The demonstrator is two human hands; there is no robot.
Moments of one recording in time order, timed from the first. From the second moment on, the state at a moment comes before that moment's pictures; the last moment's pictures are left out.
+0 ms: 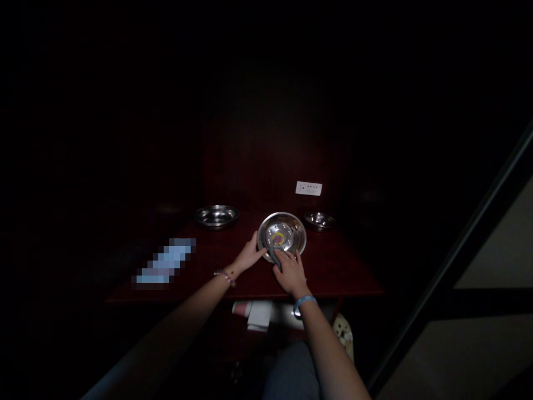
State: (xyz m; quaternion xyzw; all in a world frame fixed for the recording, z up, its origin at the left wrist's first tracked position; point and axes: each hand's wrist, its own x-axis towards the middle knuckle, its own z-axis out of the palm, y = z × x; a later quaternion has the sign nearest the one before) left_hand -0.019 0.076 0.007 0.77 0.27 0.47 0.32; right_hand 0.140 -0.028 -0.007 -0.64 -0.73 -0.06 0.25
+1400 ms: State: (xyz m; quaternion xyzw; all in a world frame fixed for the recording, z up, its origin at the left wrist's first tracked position) left_hand -0.025 0.071 0.012 0.77 0.36 0.45 0.27; right_hand 0.141 -0.028 -0.008 -0.66 -0.71 -0.07 0.25
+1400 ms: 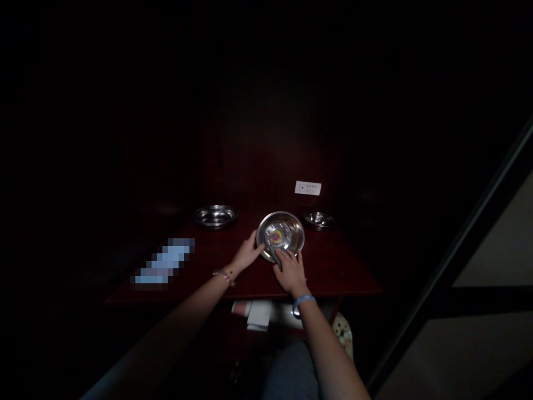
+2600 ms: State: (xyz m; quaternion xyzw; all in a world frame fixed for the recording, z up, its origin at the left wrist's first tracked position) left_hand -0.026 0.068 0.017 0.81 0.40 0.39 0.18; right_hand 0.140 -0.029 -0.007 -0.66 -0.71 -0.06 0.24
